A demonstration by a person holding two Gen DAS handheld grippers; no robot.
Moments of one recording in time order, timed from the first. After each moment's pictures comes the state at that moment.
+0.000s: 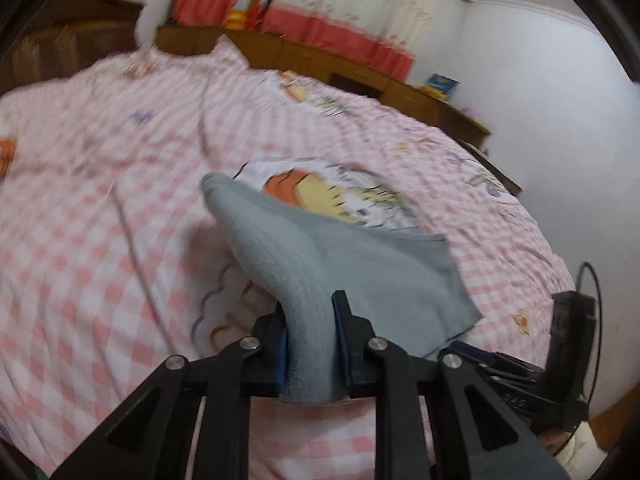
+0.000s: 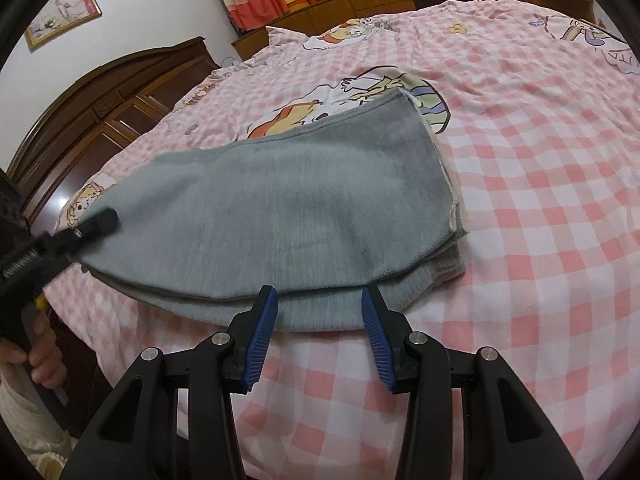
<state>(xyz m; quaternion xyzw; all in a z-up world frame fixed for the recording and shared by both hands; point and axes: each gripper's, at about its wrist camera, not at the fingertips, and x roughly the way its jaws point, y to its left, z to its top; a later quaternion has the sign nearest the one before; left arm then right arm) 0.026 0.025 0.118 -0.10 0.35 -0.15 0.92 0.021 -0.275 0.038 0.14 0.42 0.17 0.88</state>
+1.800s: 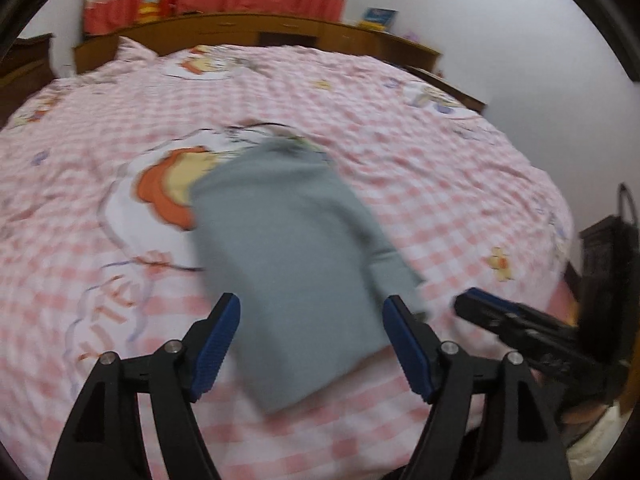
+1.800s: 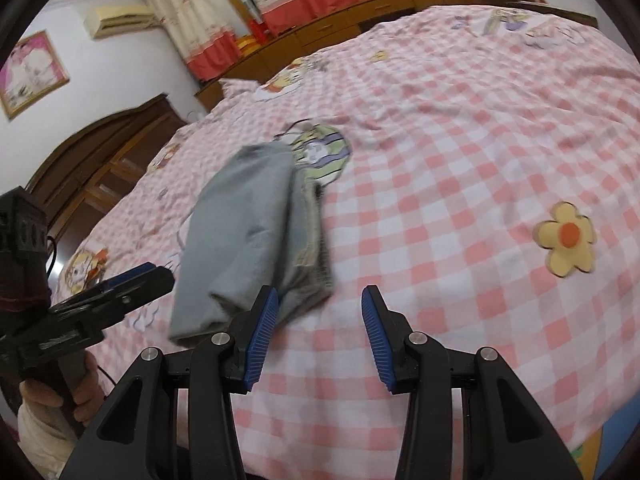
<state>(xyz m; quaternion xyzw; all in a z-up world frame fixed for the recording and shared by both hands) 0.051 -0.107 0.103 0.02 0.41 -0.21 0.89 0.001 -0.351 0.060 0.20 0.38 0.13 0.89</state>
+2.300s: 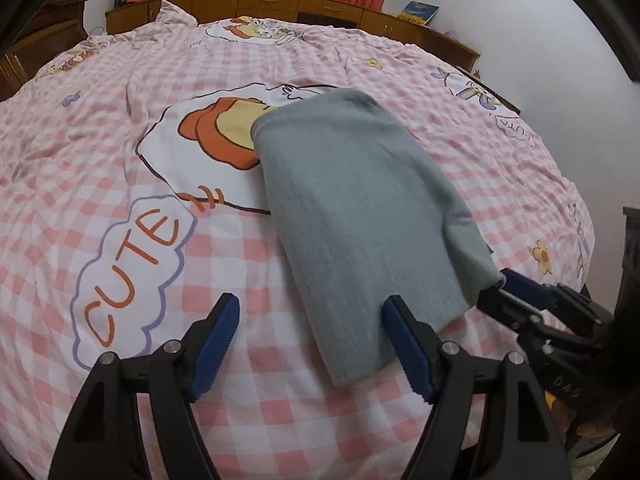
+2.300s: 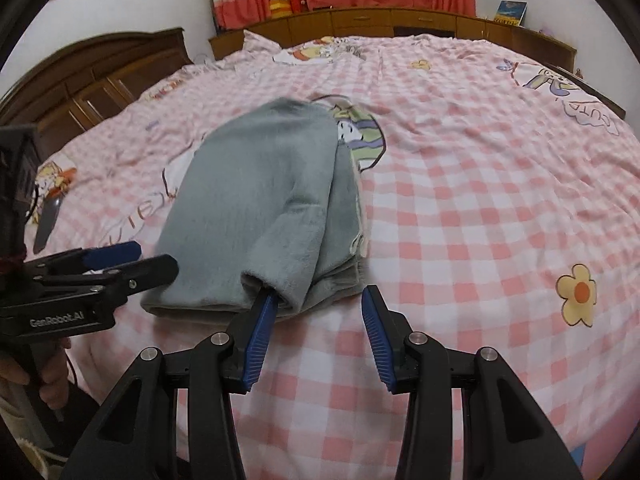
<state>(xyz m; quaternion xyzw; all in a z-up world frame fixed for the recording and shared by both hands) 0.059 -0.072 0.060 -0.02 0.45 -0.17 0.88 0.013 -0.297 0.056 0.05 0.41 0.09 0.91</state>
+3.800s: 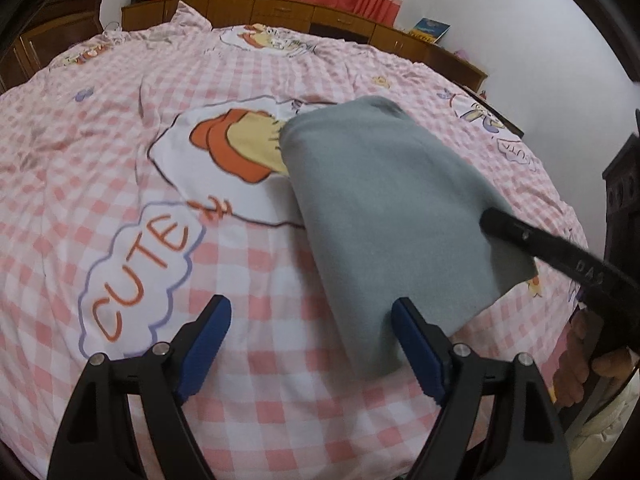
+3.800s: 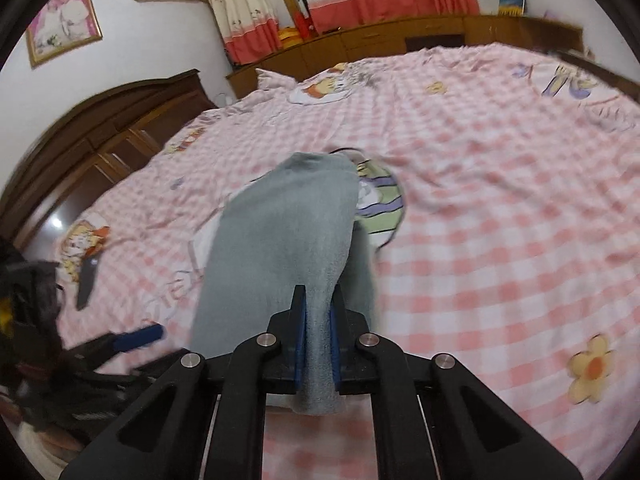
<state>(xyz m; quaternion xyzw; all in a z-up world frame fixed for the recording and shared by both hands) 0.055 -0.069 0.078 -0.05 0.43 -0.16 0.89 0.056 -0.326 0.091 0.12 0.37 0.14 0.91</state>
